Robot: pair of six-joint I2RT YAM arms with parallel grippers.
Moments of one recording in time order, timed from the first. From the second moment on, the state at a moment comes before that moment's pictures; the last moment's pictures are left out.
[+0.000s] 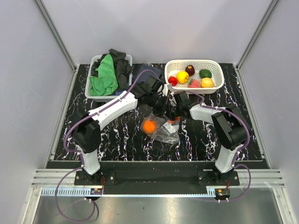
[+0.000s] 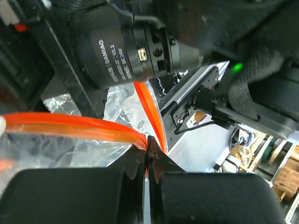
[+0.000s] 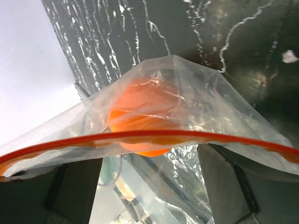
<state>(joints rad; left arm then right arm) -0.75 1.81 1.58 -0.70 0.56 -0.60 0.49 1.81 0.99 -0.06 -0.65 0.89</state>
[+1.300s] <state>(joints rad) -0.67 1.49 1.23 -0.73 0.40 -0.56 0.51 1.81 0.97 -0.21 -0.72 0.74</state>
